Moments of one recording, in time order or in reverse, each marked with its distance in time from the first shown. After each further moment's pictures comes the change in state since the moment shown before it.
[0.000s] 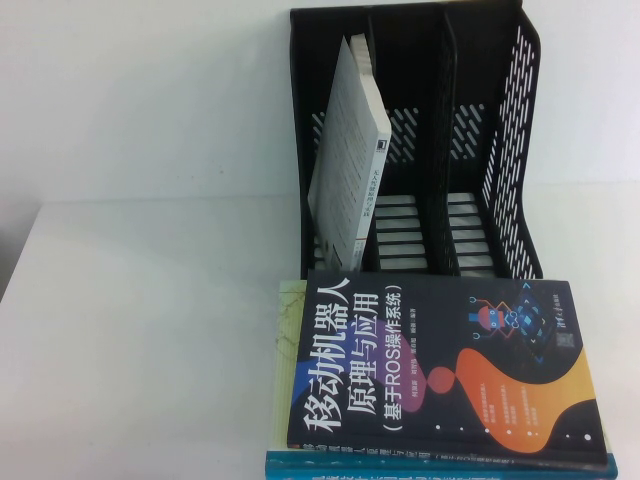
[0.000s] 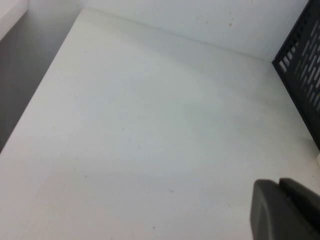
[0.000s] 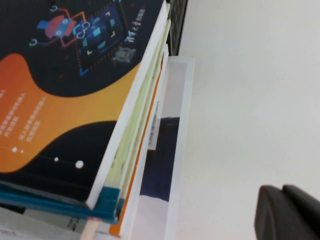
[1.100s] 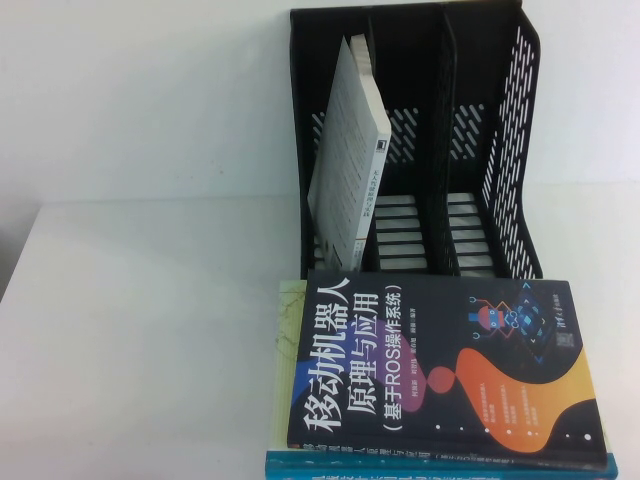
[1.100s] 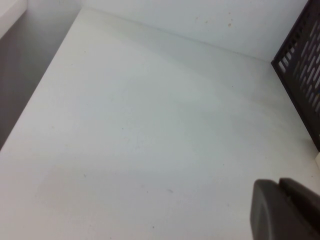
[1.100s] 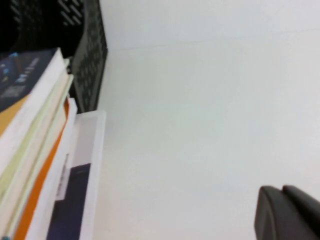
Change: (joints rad) right arm -0.237 -0.490 0.337 -0.012 -0.157 0.000; left arm 0.001 0.000 0.000 -0.004 -0.002 0.000
